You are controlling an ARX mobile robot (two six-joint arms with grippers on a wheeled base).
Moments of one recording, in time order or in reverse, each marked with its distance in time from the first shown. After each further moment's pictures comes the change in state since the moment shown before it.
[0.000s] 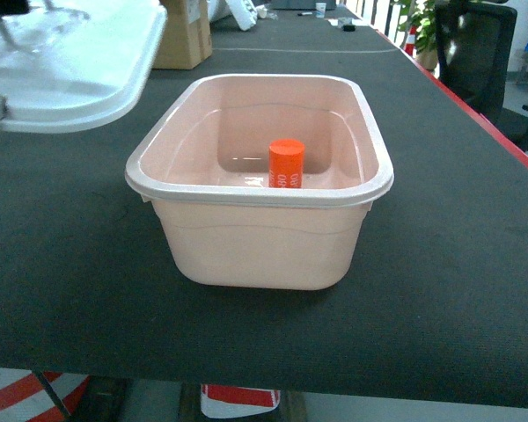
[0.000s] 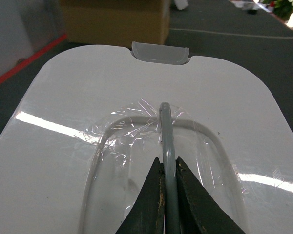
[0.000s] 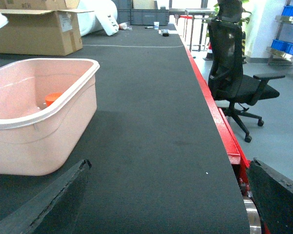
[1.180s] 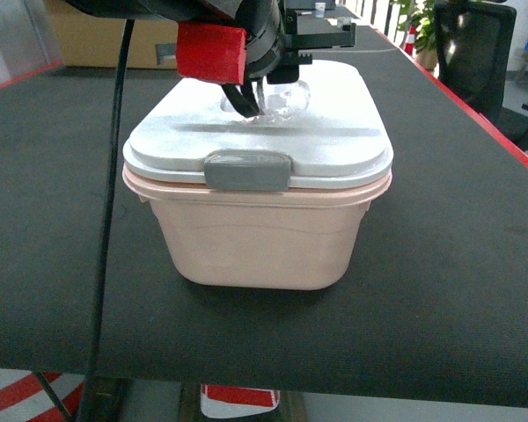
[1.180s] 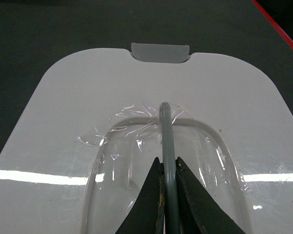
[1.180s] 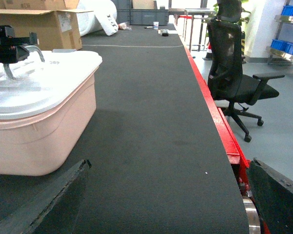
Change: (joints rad) left arm -0.447 0.261 0.254 -0.181 -0.256 -0.163; right arm 0.000 0.000 0.000 0.000 0.000 0.000
